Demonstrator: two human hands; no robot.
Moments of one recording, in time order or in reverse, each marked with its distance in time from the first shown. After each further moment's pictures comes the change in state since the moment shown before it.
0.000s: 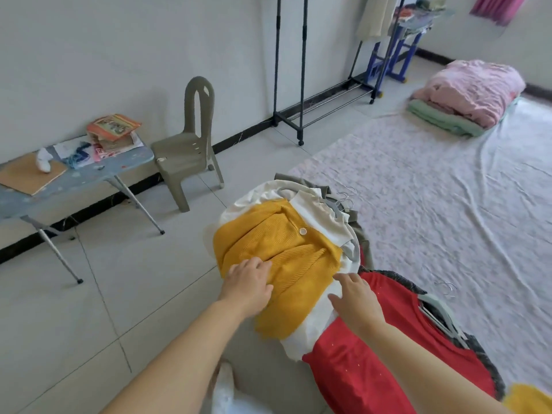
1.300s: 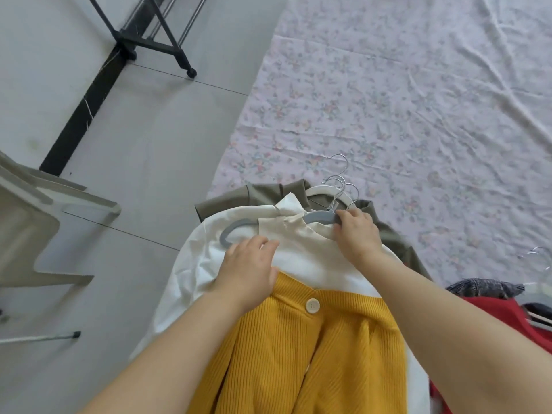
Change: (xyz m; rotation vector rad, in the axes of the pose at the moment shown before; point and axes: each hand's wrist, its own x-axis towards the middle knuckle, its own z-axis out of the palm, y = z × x) left_hand 0.480 -0.060 0.078 0.063 -0.276 0.507; right_hand 0.451 0.094 0.091 0.056 0.055 0.583
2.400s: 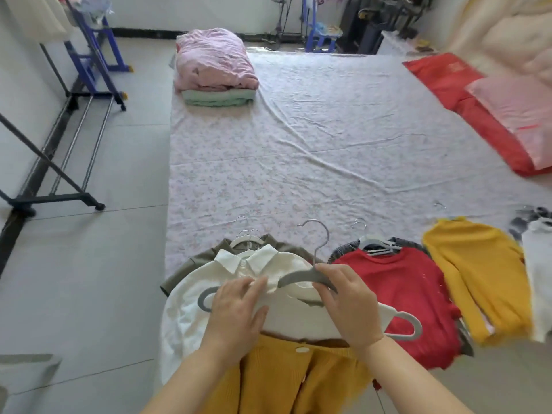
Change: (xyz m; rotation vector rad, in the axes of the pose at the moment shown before) left_hand -0.171 0.075 -0.132 -0.141 0.306 0.641; right_hand -0.352 -0.051 -0.164 0.275 0.875 0.077
